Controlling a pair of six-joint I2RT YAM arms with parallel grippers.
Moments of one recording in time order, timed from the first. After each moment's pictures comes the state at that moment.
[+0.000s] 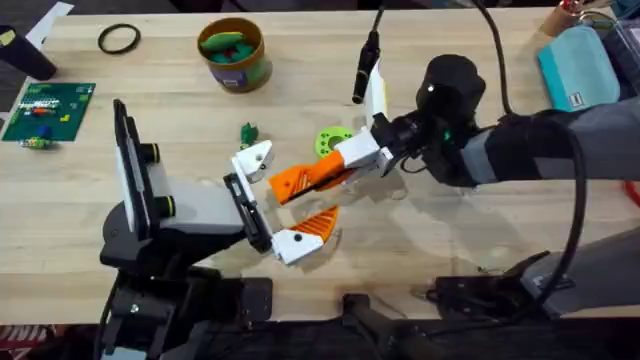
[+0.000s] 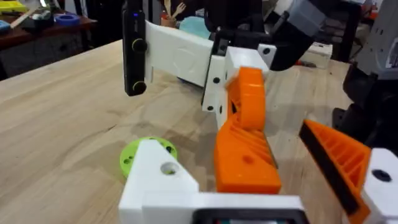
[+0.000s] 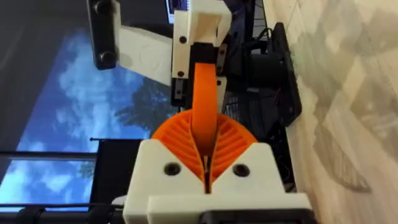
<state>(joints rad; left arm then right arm) -0.15 0.00 0.01 -0.08 0.95 -0.04 0.48 1.71 0.57 1.00 -1.53 1.37</state>
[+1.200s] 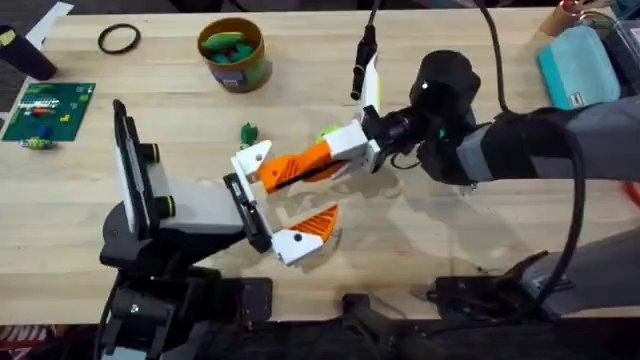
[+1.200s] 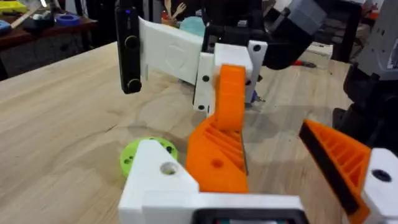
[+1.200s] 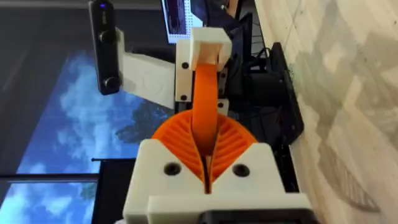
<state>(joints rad) -0.15 0.00 0.01 -0.08 0.95 -0.04 0.51 1.71 0.60 1.00 -1.42 1.42</state>
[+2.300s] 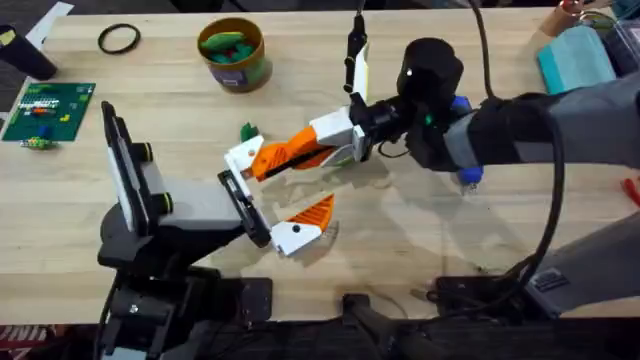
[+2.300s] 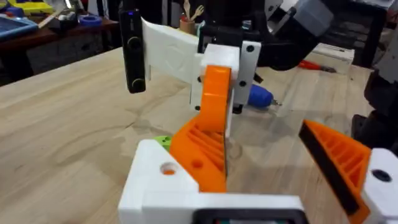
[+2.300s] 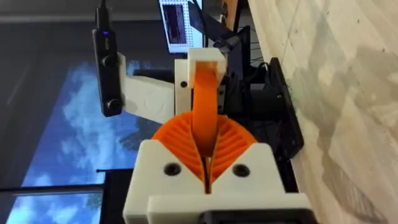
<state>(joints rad) -0.14 0.00 0.01 -0.08 0.89 -0.04 0.52 1.77 0.71 0.94 -1.38 1.43</state>
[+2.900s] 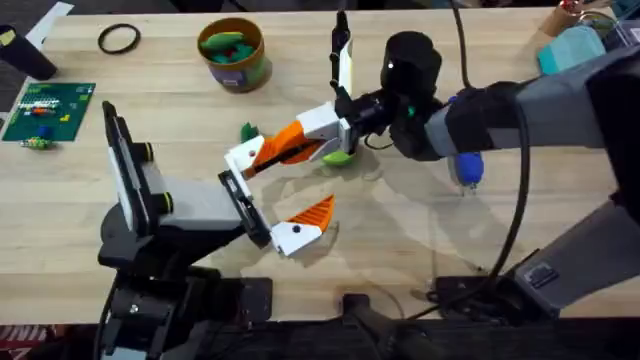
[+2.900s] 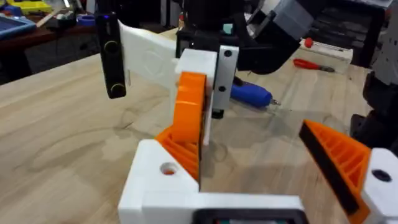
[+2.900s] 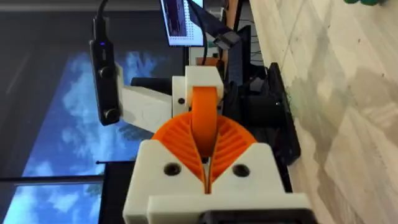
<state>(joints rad) -0.14 0.00 0.01 -0.08 0.89 -0.04 0.55 1.87 0.81 0.94 -1.39 1.44</state>
